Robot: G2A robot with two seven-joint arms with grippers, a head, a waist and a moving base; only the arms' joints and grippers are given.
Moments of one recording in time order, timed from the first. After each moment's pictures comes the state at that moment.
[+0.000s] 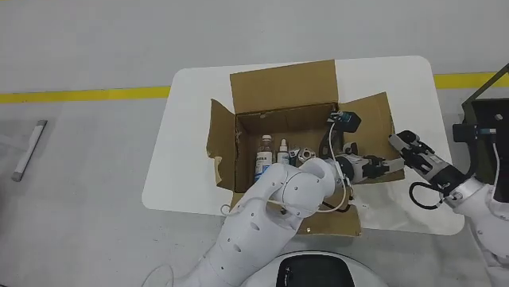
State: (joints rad) left arm 0.81 -1.58 -0.77 -1.57 0.57 0.20 -0.78; right arm -1.61 -1.14 1.75 -1.95 -0.36 -0.22 0.47
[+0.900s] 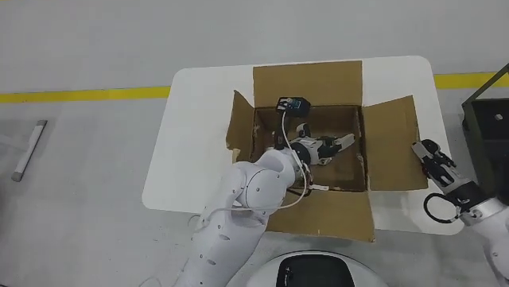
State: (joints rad) left arm 0.91 -1.52 -0.97 -1.75 0.80 0.22 -0.85; right arm -1.81 -1.15 1.84 -2.06 -0.29 -0.20 0.31
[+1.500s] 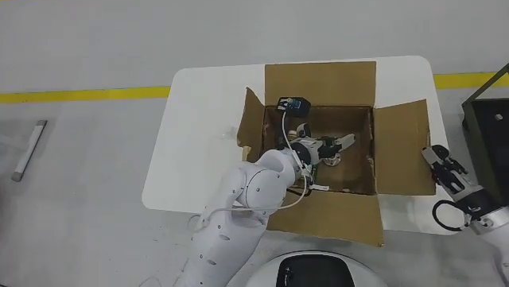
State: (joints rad) left arm 0.91 -1.52 -0.97 -1.75 0.81 0.21 -0.84; right arm -1.86 -1.16 1.87 -2.07 -0.30 -0.21 0.30
